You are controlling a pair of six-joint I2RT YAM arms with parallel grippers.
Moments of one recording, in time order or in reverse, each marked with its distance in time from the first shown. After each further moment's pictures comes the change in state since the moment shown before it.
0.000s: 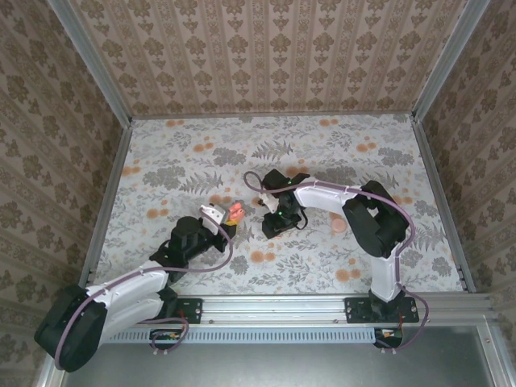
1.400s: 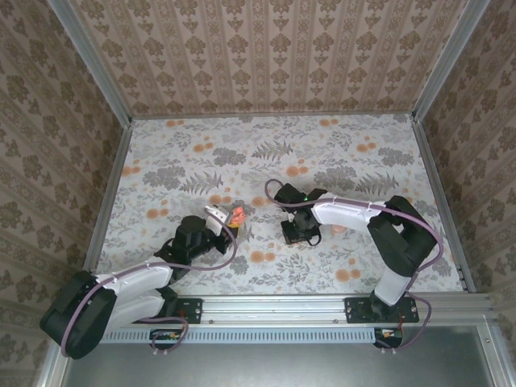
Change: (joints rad) left arm -0.001 0.112 0.004 0.033 0.016 0.008; right arm 0.029 -0.245 -0.296 0.074 0.245 0.357
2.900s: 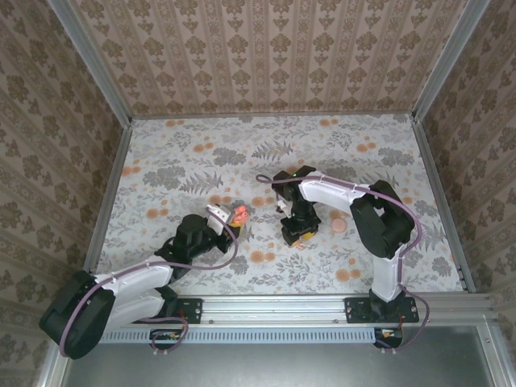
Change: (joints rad) left arm -0.012 -0.008 0.020 -0.013 0.013 0.007; right arm -0.070 0.220 0.336 -0.468 -0.137 -0.365
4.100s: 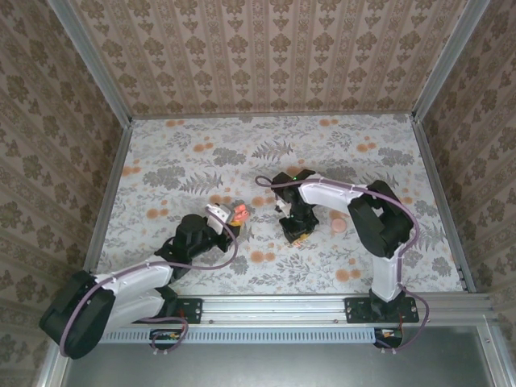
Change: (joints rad) left arm 0.000 0.020 -0.001 0.041 0.006 0.011; right arm 0.002 -0.033 -0.061 0.128 0.032 0.035
